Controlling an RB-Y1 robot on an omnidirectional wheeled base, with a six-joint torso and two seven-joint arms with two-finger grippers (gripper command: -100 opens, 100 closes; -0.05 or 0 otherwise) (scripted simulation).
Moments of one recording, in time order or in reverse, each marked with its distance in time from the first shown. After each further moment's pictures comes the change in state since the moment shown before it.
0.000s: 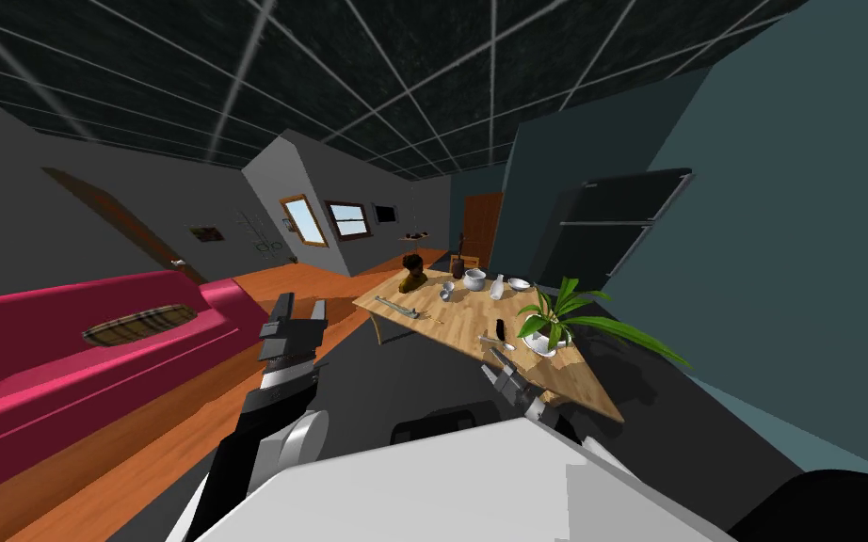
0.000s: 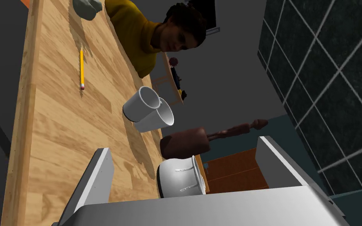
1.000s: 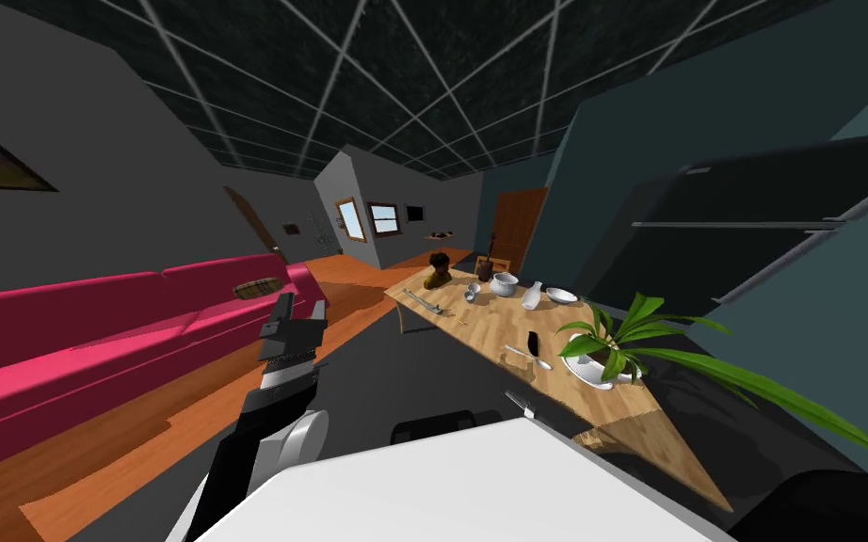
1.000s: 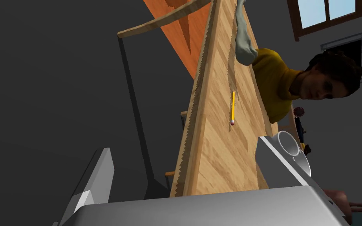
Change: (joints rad) left arm 0.000 0.000 0.000 0.000 0.000 0.000 0.000; right arm 0.027 -0.191 0.100 0.270 0.142 -0.048 -0.240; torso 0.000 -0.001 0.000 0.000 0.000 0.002
